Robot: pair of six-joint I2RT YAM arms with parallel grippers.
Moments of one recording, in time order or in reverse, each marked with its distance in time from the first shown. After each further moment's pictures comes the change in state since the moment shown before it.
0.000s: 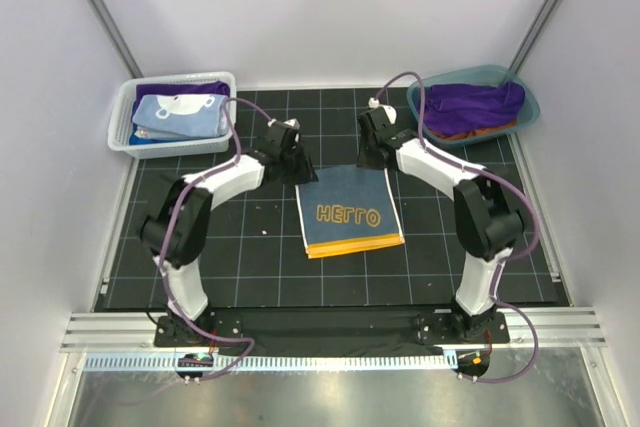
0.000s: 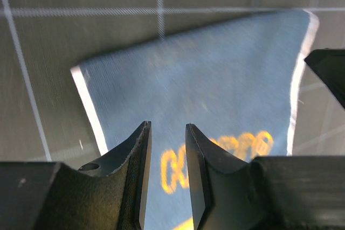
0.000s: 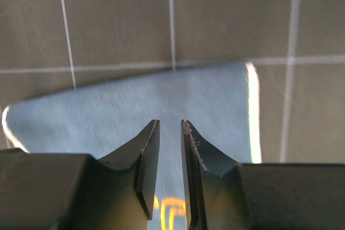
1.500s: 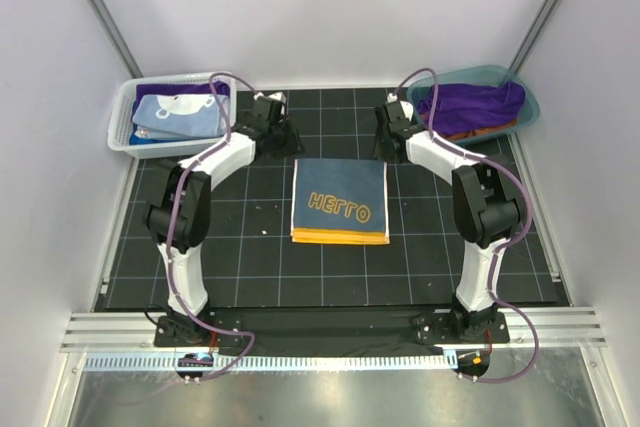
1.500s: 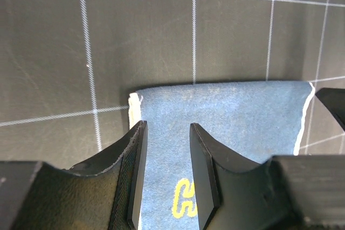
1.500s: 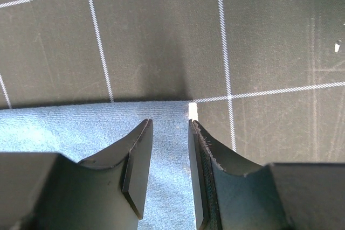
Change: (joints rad) left arm 0.131 0.152 0.241 -0.057 -0.009 0.111; right arm -0.121 0.117 0.059 0.031 0.006 -0.034
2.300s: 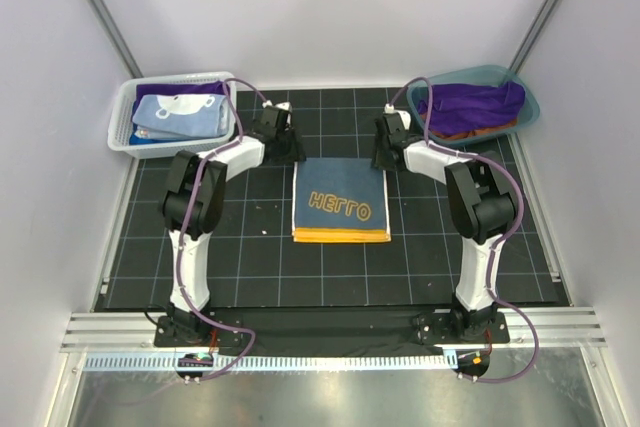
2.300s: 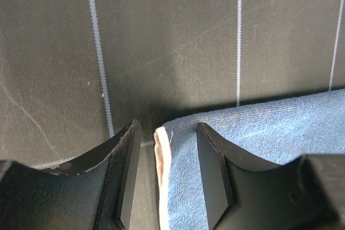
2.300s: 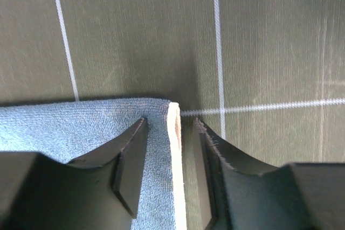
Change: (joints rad) left arm 0.000 0.145 0.023 0.073 -0.050 0.100; right arm -0.010 0.042 -0.101 0.138 0.019 -0.074
